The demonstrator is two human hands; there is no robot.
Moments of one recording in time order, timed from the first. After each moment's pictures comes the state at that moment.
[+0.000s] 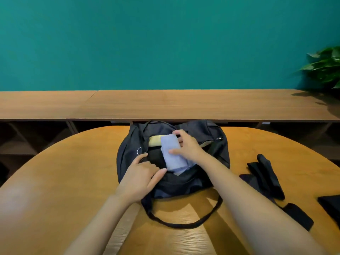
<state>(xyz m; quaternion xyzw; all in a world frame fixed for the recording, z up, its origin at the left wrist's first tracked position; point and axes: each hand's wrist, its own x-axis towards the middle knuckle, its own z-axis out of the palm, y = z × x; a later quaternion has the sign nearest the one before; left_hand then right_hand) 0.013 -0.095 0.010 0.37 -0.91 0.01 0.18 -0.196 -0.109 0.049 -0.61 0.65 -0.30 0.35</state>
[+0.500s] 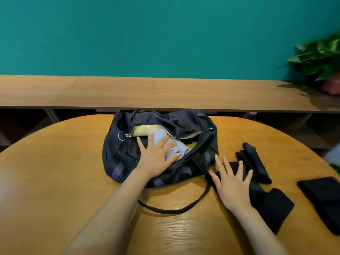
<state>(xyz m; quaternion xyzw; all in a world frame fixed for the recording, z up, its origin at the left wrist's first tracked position) -0.066 -0.122 -0.023 0.43 -0.90 -0.06 0.07 -0.275 0.039 -0.058 -0.52 0.85 -0.05 0.03</state>
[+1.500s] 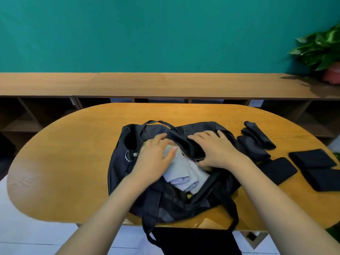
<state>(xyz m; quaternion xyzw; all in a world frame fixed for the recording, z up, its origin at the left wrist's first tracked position) 0.004 0.031 0.025 0.44 -0.84 -0.19 0.24 -0.209 0.066 0.042 -0.74 0.67 0.02 0.04</state>
